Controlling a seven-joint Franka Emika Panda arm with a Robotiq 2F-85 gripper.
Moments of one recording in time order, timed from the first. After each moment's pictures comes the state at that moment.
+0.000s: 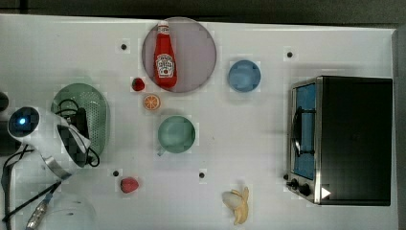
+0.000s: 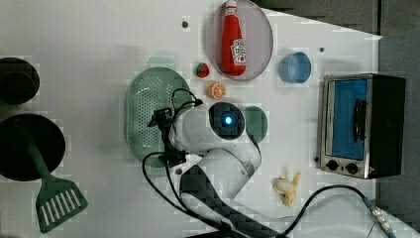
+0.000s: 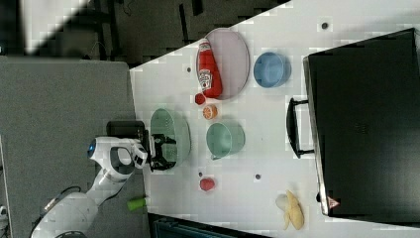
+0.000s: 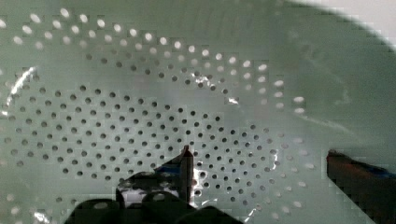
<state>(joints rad) 0.55 0.64 0.17 -1.91 0.04 0.84 1.21</state>
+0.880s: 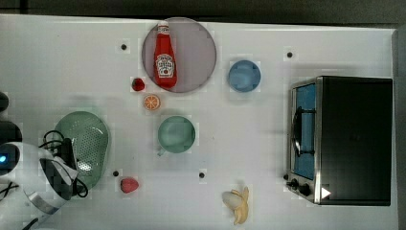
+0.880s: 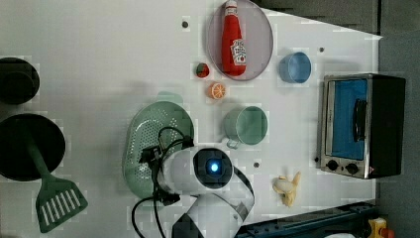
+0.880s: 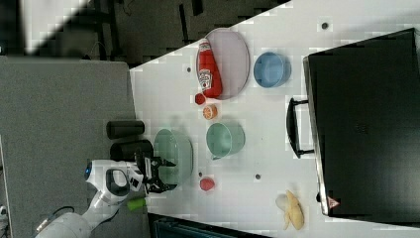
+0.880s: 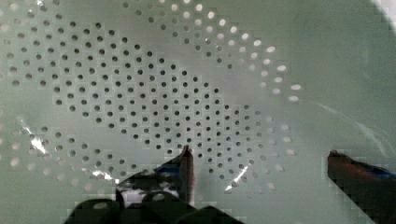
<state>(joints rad) 0.66 0.53 0.19 -2.07 0.10 0.85 1.21</state>
